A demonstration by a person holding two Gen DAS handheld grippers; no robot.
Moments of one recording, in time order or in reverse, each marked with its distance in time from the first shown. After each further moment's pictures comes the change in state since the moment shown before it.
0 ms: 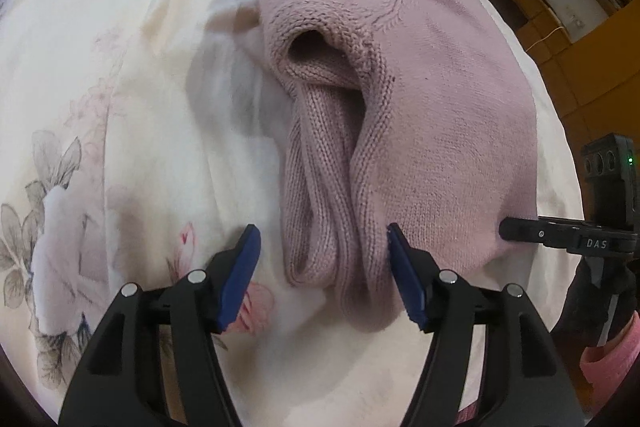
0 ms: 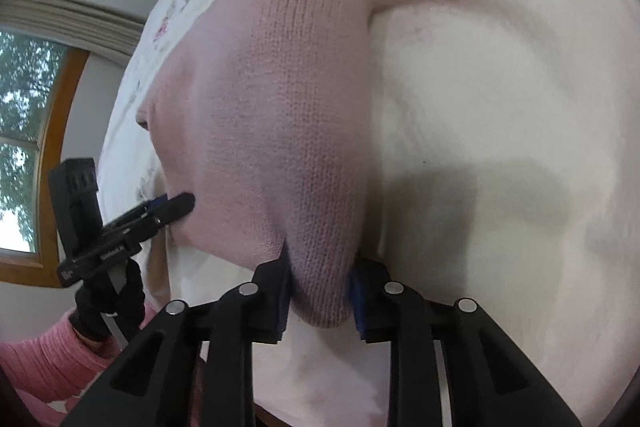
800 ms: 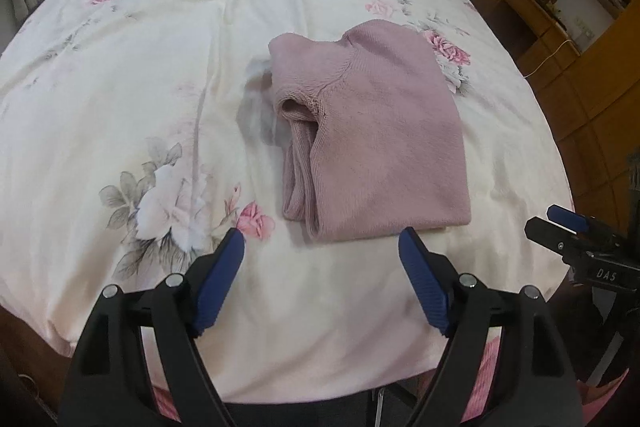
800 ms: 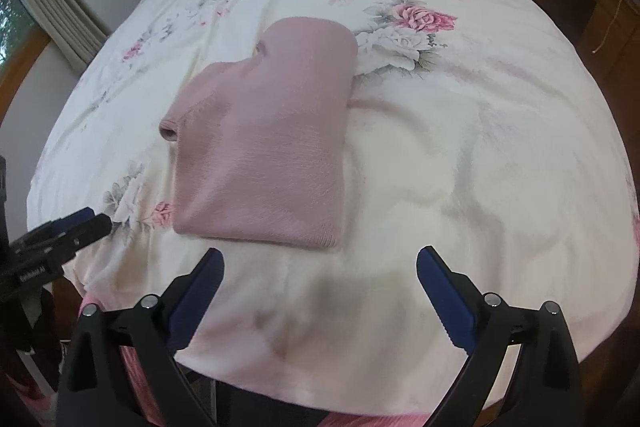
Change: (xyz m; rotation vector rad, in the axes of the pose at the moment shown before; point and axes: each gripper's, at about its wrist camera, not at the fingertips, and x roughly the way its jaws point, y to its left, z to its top) left arm -0.131 -0.064 -0.039 0.002 -0.113 0.147; right arm -0.089 0.103 -0.055 -0.094 -0.249 -0.423
